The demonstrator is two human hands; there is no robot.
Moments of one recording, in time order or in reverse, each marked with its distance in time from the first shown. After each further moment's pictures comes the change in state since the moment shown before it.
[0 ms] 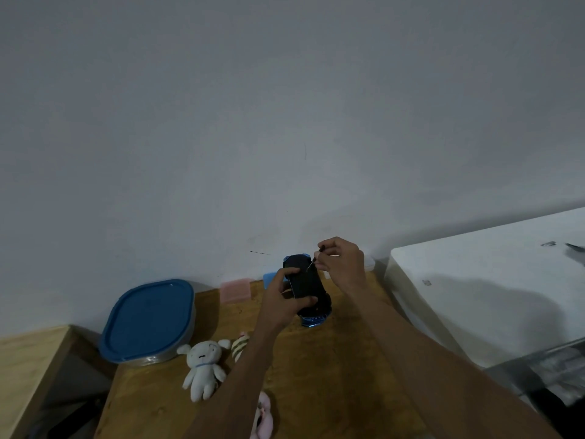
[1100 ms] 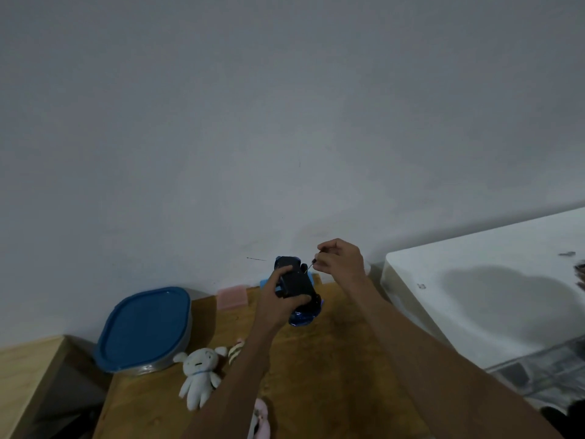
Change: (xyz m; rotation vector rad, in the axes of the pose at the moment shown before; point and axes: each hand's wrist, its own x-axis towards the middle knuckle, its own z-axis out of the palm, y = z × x) left_hand 0.004 0.011 0.001 0.004 0.069 0.040; right_hand 0.005 -0.013 -0.012 0.166 -0.012 0.184
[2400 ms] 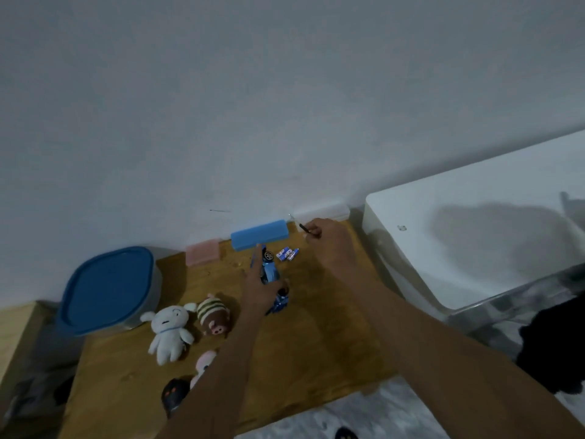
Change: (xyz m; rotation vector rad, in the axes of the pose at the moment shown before) left_hand -0.015 -0.073 0.067 0.291 0.040 -0.266; right_hand 0.006 0.087 -0.058 -0.645 -0.038 -0.187
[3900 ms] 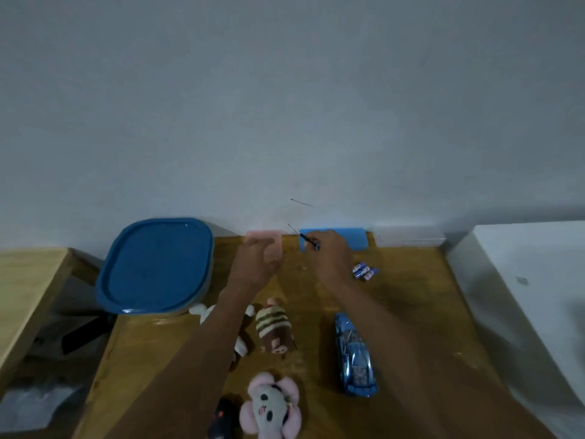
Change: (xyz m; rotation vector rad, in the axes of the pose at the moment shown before) left_hand 0.131 -0.094 -0.162 0.520 0.050 0.101; right_hand 0.049 -0.073 0.212 -0.191 -0.137 -0.087
